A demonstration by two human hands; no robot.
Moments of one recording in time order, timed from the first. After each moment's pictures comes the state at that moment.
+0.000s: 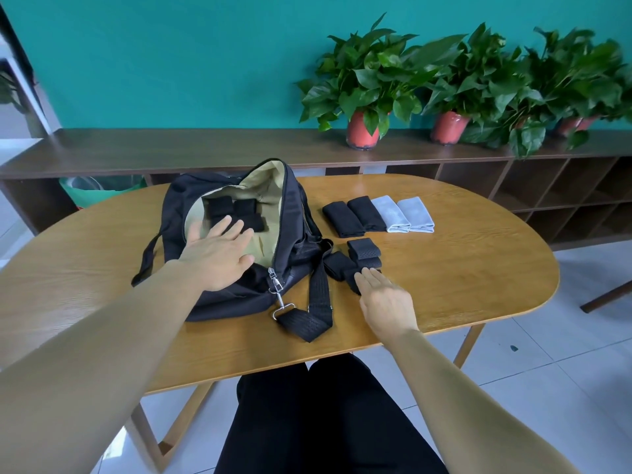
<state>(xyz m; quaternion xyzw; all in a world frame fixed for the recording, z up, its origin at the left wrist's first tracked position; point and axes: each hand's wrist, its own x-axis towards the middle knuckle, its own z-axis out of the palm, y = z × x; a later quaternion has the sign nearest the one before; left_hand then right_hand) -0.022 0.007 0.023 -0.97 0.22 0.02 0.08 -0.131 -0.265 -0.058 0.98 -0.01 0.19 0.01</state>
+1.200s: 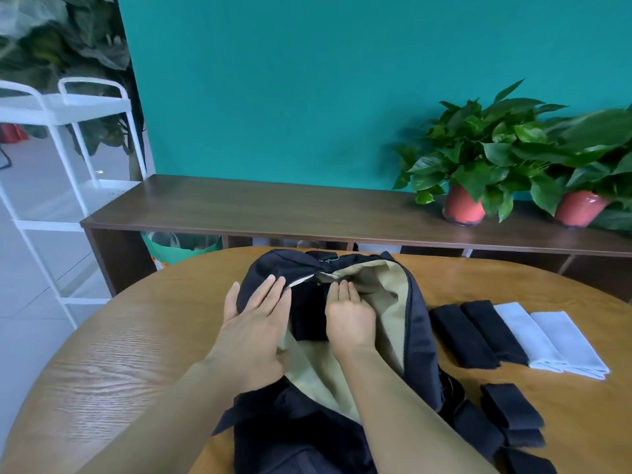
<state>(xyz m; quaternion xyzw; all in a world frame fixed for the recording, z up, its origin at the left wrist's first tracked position) 0.089 0.082 -0.001 -0.97 0.20 -0.11 -0.02 0.143 -0.089 -0.034 0.99 0.01 0.16 0.03</state>
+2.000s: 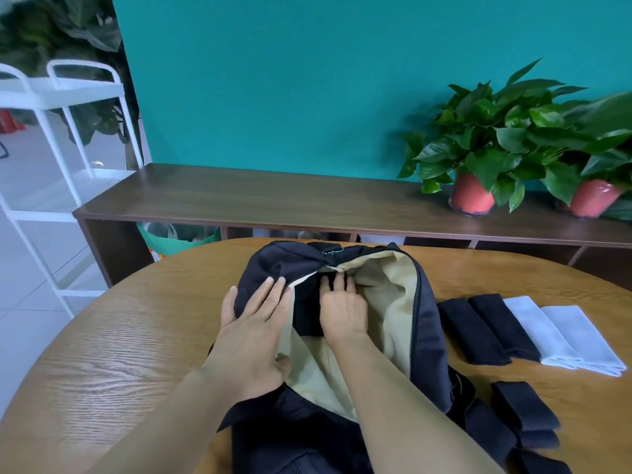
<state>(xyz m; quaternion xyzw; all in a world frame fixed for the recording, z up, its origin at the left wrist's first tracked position) 0.089 0.082 -0.018 -0.98 0.19 -0.11 -0.04 0.166 -0.081 -0.044 1.00 0.00 0.06 0.01</state>
